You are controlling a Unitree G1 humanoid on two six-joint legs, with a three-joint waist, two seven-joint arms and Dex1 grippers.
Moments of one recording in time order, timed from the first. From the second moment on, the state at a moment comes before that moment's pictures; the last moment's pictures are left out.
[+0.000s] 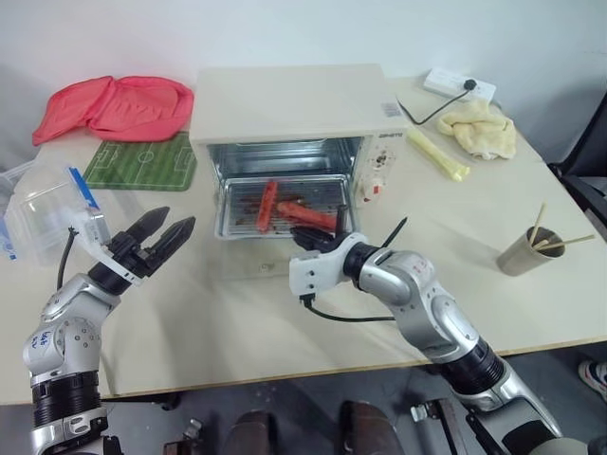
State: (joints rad) left arm -0.27 0.52 0.47 0.05 -0.74 0.44 -0.76; right arm -0.55 -0.39 0.45 -0.29 -0.74 0.08 0.67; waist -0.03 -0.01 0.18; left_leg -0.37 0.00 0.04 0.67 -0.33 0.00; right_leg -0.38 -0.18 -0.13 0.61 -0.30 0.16
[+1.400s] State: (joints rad) left arm -0.17 0.54 0.41 -0.03 -1.94 1.12 0.09; right arm -0.49 -0.63 0.34 -0.28 -0.54 -0.37 0.69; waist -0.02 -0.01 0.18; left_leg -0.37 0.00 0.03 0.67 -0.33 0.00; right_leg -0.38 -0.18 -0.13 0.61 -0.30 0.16
